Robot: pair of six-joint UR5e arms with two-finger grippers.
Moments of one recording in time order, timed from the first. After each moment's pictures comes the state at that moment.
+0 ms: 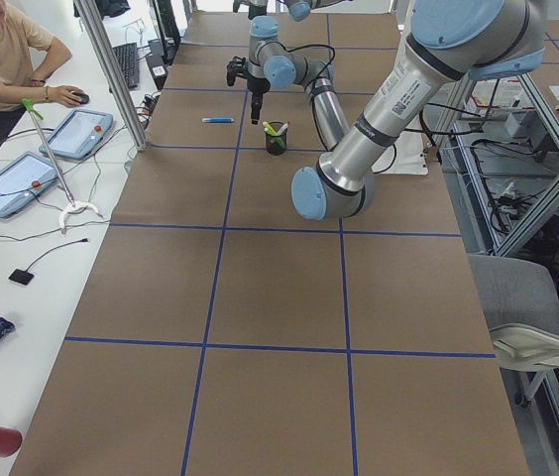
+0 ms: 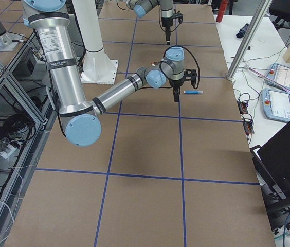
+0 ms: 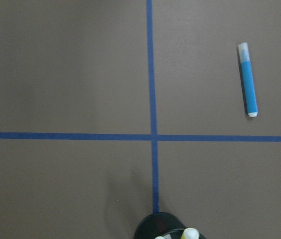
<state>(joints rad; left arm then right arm) -0.72 -2.34 -1.82 -1.39 -1.97 -1.05 1.00 -1.29 1.89 -1.41 2.17 0.98</state>
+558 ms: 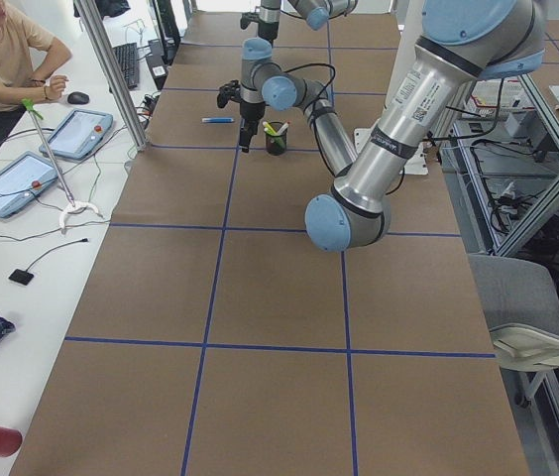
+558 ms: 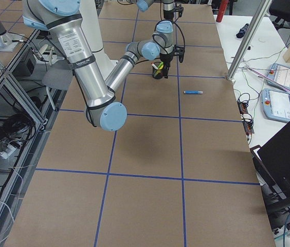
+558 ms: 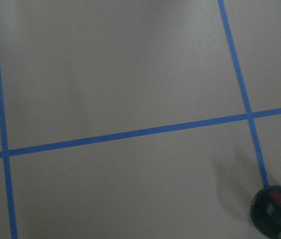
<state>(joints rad) -0.82 -2.14 -1.91 -1.37 -1.99 -0.73 0.74 -1.05 2.00 -1.74 1.97 1.25</state>
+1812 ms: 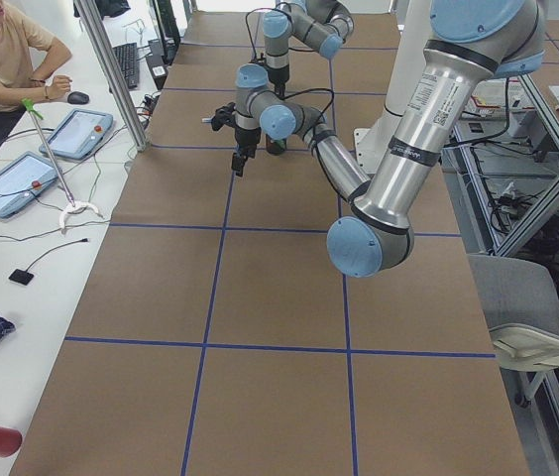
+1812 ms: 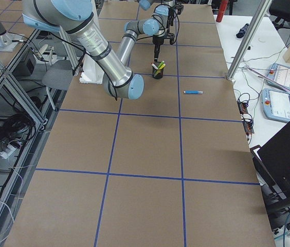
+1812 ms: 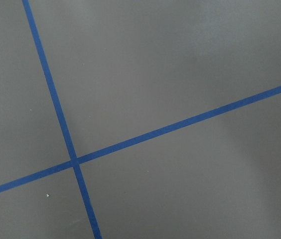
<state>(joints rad) -0.86 -2.01 -1.92 -1.50 -2.03 -0.62 0.57 -0.65 1.66 -1.94 2.00 1.15</state>
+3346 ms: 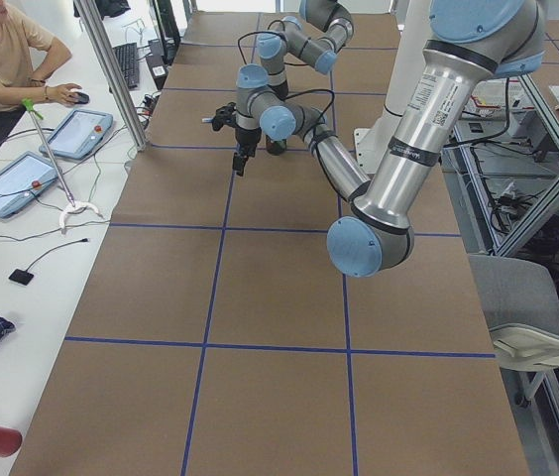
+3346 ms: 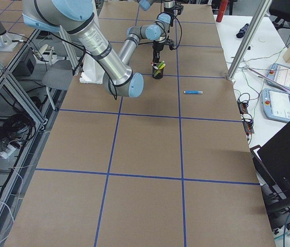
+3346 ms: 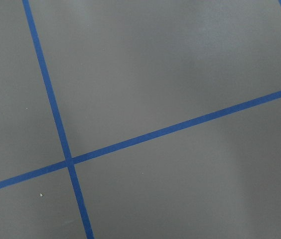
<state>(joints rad) -0.86 -2.01 -1.92 -1.51 -2.03 -0.64 0.55 -0.65 1.55 -1.91 2.04 0.98</state>
